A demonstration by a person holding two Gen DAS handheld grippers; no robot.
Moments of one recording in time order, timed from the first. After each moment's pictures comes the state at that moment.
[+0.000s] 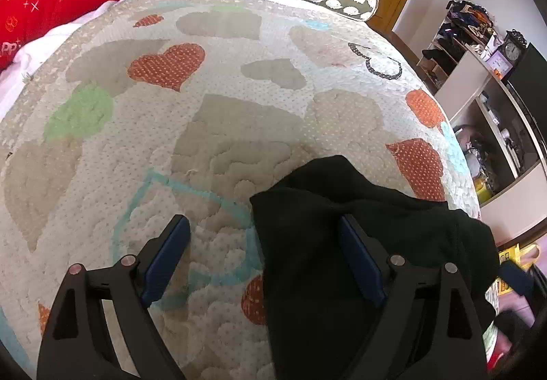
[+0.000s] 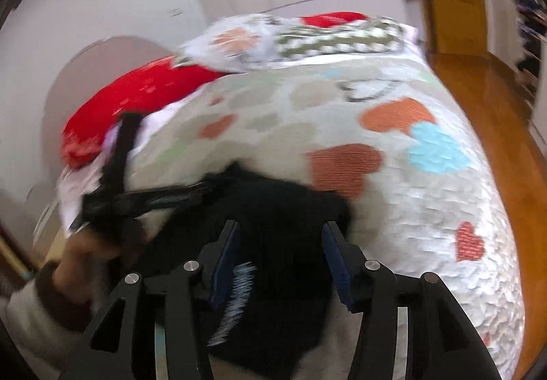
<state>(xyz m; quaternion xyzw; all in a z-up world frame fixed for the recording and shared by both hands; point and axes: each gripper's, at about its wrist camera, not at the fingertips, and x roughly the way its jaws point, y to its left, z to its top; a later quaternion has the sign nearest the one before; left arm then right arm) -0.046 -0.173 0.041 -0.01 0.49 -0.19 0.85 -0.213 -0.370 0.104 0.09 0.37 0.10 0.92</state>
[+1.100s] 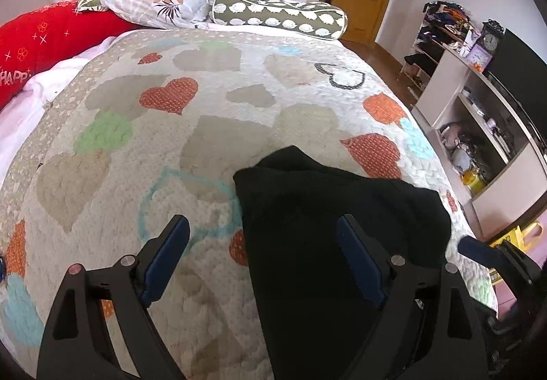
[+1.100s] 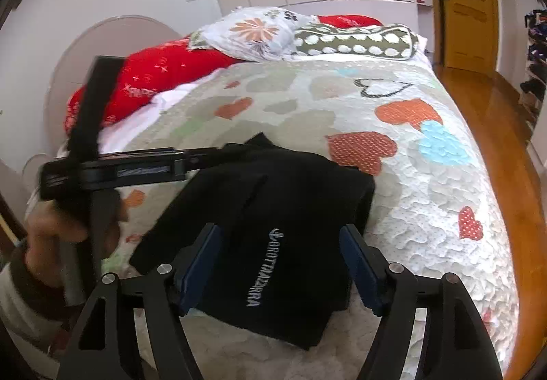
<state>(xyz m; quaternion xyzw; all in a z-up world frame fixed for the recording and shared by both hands) -0.102 -0.163 0.084 0.01 0.43 -0.22 0.87 -0.235 -0.356 0.097 0.07 0.38 0.08 0.92</state>
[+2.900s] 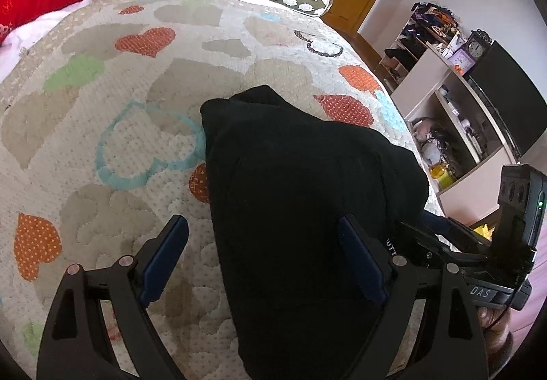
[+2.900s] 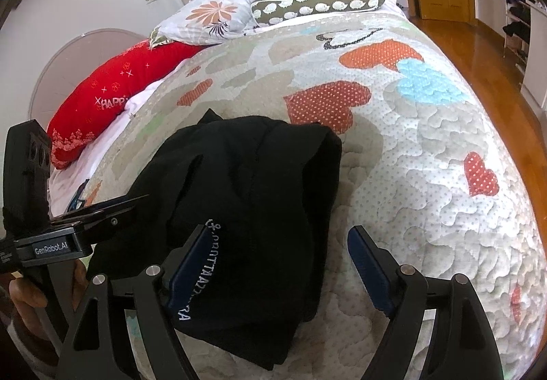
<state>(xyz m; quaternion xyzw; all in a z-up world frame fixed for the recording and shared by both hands) -0.128 -0.162 0.054 -0.05 0.48 -0.27 0.83 -0.214 -0.392 0.052 0.15 0.43 0.06 0.89</state>
